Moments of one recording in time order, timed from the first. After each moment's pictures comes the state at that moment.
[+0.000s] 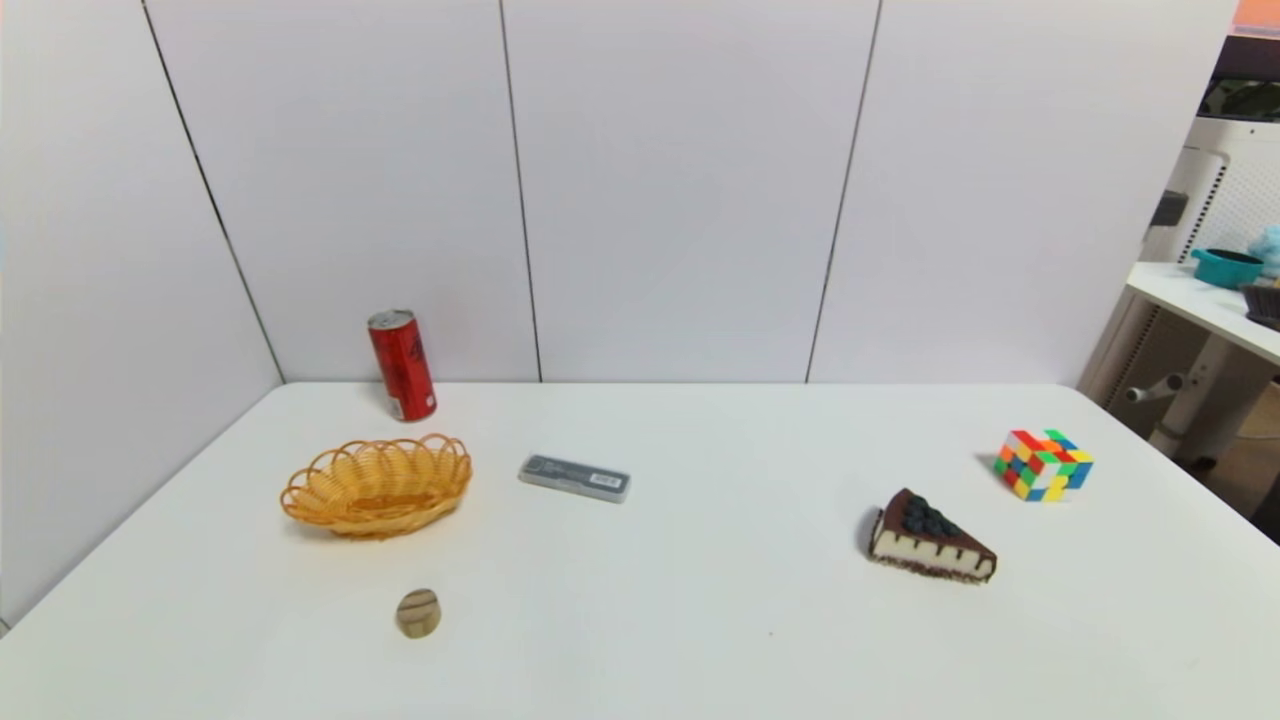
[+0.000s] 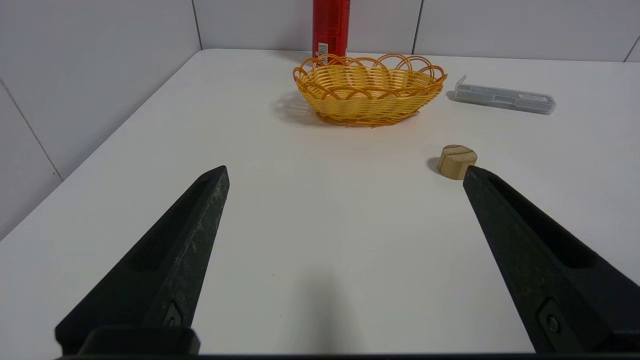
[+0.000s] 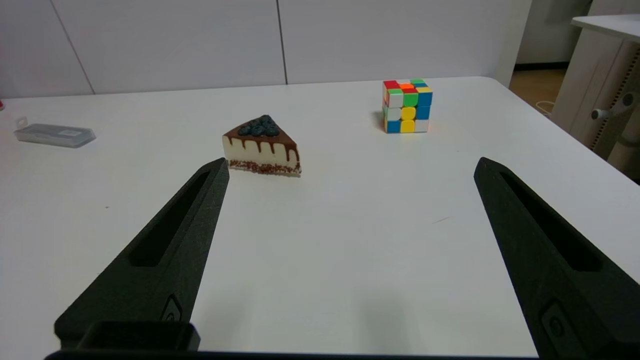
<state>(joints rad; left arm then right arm) -0.02 0.00 0.00 -0.03 0.03 -0.05 0.00 0.00 0.00 -0.07 -0.01 0.05</state>
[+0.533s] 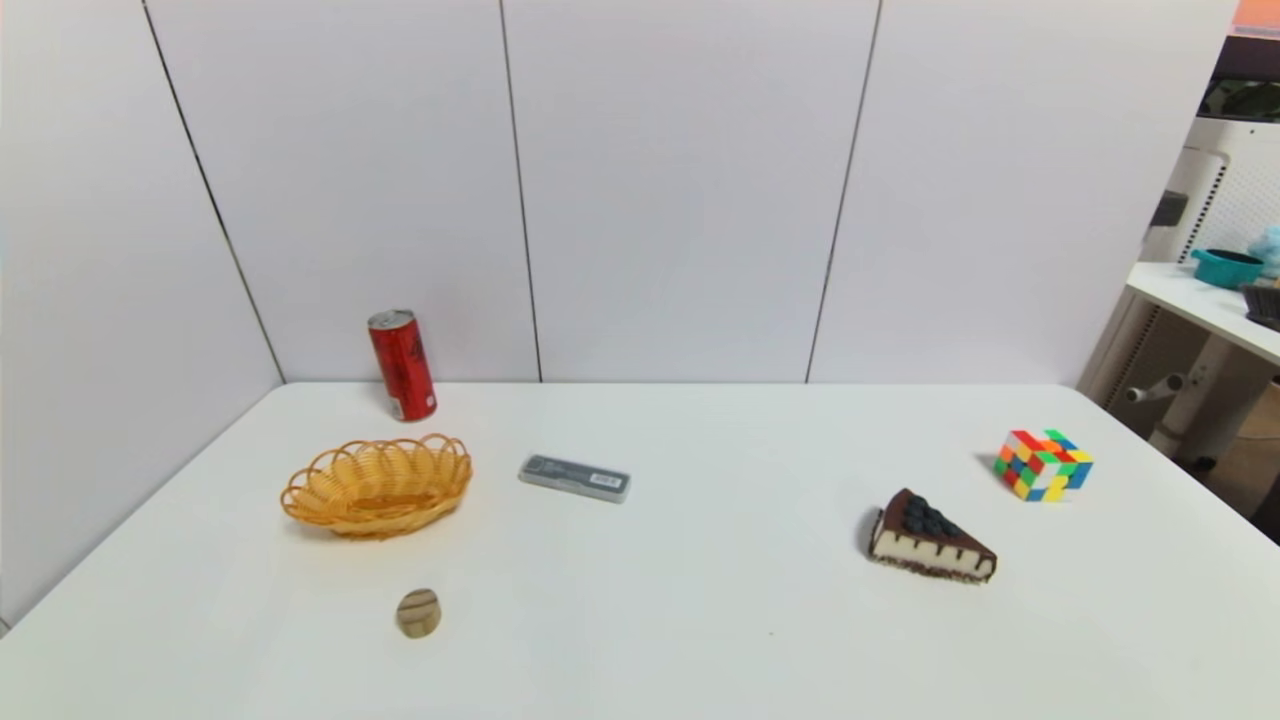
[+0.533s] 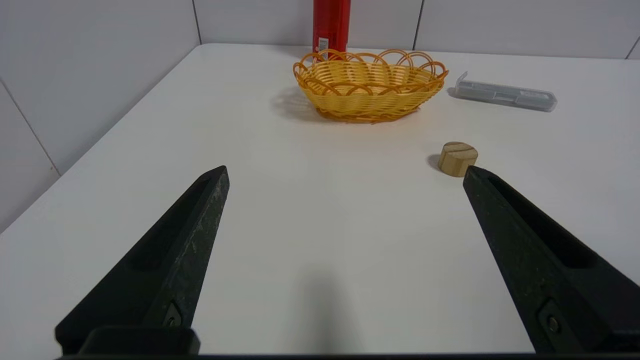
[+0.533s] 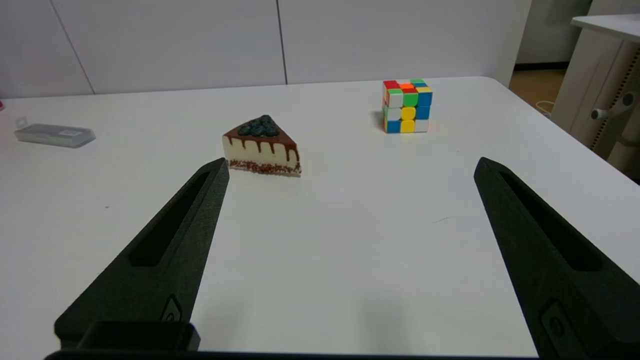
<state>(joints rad) -0.02 0.02 0.00 -0.03 0.03 -0.05 0.00 0.00 0.00 -0.07 -0.01 0.05</state>
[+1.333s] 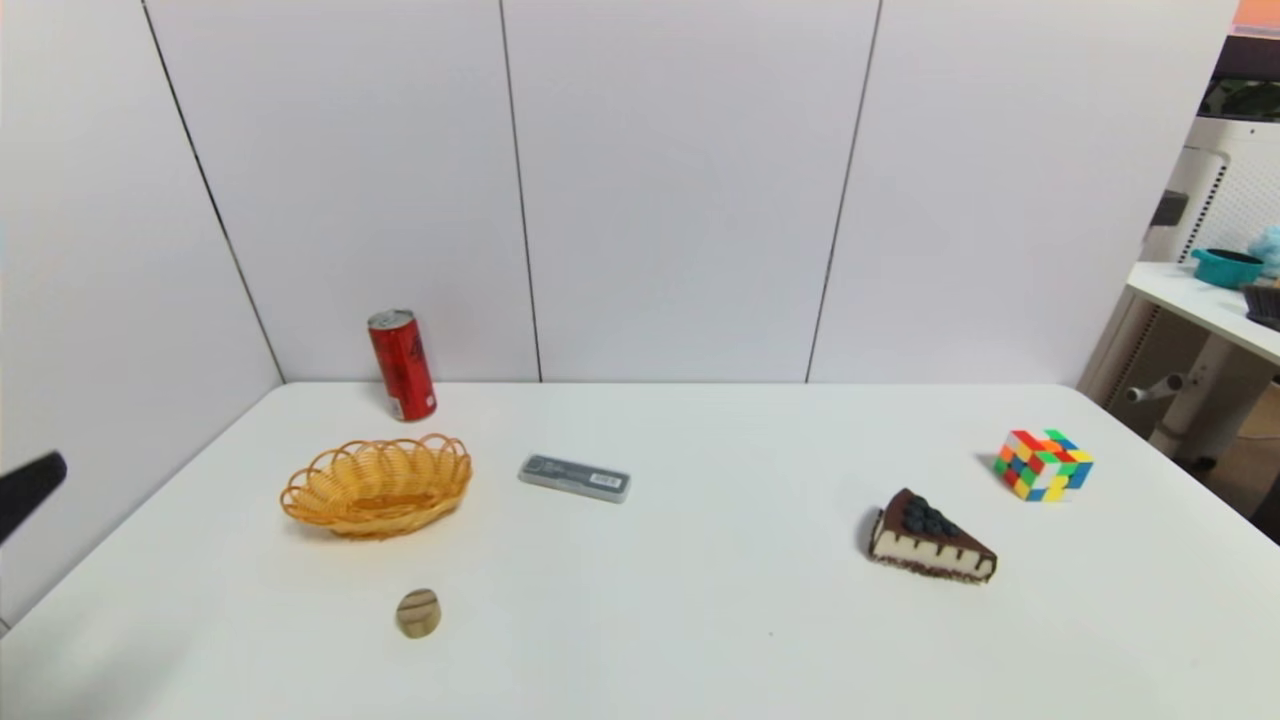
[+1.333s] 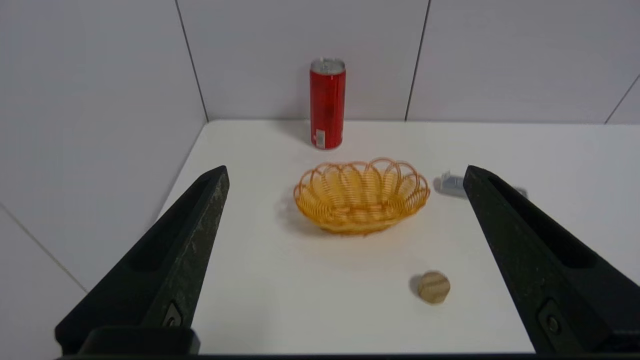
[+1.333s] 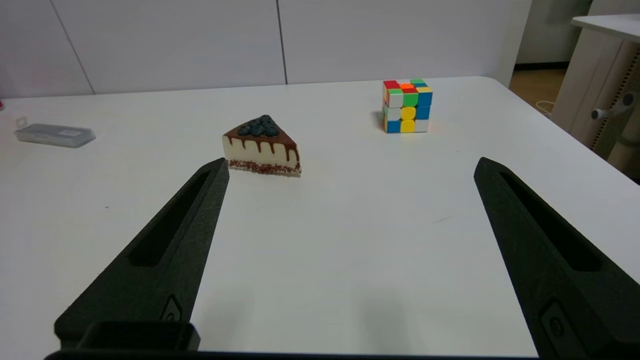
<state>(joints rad) -0.02 0.69 -0.62 -0.03 0.03 -0.02 0.00 0.00 0.00 -0.07 -0.01 0.05</state>
